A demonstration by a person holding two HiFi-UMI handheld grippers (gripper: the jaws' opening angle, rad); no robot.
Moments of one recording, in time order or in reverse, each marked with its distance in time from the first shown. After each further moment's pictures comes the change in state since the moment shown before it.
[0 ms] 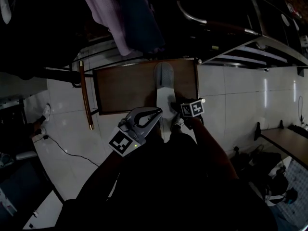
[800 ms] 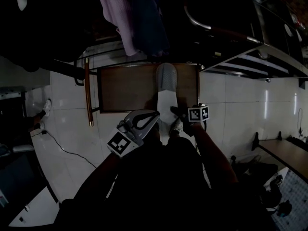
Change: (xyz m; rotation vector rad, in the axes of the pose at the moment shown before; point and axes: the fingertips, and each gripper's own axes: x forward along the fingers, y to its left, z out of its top) left arm -0.011 -0.002 -0.005 -0.002 0.010 0.061; right arm -0.027 0.049 0.015 0.209 -0.114 0.360
